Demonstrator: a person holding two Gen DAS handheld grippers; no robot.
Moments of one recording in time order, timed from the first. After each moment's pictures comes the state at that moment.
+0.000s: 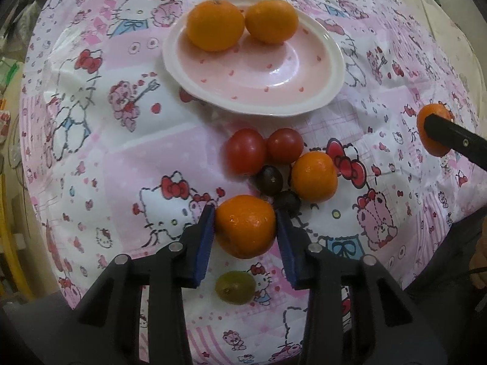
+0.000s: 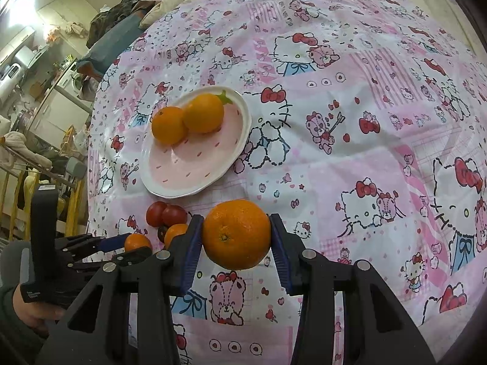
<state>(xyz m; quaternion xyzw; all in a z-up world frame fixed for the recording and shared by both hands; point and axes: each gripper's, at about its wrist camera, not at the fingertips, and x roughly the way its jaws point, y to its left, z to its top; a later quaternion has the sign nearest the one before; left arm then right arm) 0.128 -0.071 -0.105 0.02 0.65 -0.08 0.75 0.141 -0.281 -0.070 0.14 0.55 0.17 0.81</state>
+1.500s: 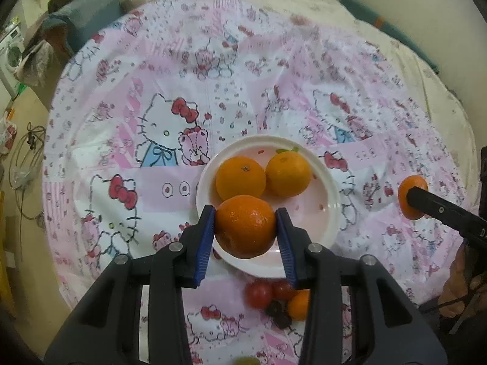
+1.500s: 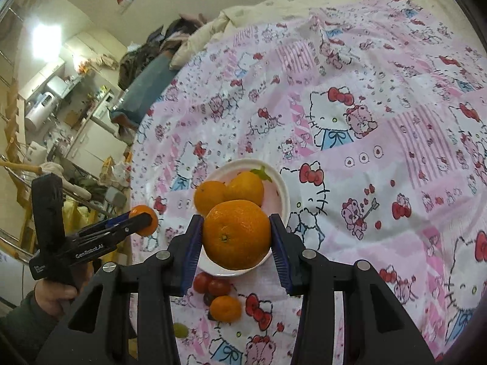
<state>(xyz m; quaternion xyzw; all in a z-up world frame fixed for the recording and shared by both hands) 0.228 -0.039 -0.027 -0.02 0.54 -0.07 0.84 0.220 -0.293 -0.030 0.21 0.49 0.24 0.81</state>
